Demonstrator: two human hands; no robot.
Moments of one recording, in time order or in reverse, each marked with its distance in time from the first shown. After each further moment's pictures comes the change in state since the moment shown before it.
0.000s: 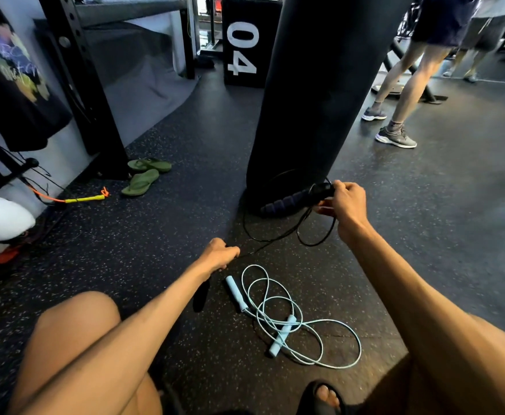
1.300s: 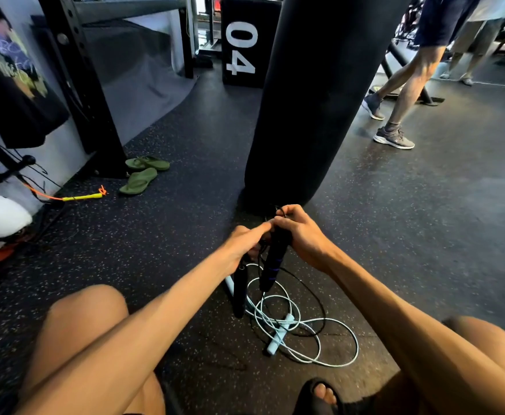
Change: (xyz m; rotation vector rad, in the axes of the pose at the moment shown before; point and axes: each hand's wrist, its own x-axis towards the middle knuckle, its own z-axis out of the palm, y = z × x) left_hand -0.036 0.056 0.020 -0.497 -0.186 0.092; right_hand -0.067 0.028 0.033 0.073 -0.565 0.057
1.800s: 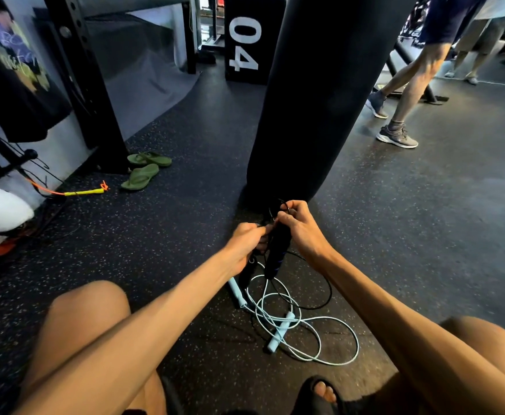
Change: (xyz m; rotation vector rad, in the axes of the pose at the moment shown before) left_hand 0.006 -0.005 0.009 -0.218 -0.016 0.078; right_hand -0.005 -0.001 0.009 -0.100 0.075 -0.077
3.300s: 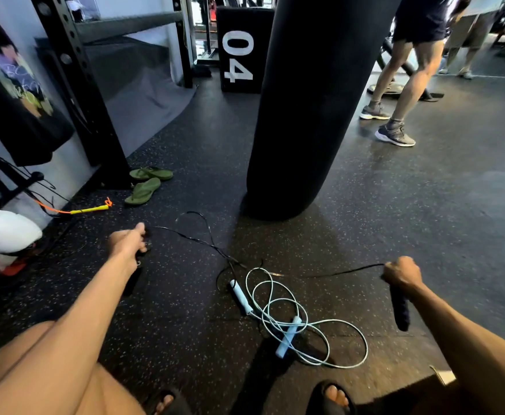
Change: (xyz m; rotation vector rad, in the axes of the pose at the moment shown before) left_hand 0.004 0.016 -0.225 0.062 0.795 -0.011; right_hand -0.015 0.117 -0.212 -0.819 0.484 0.543
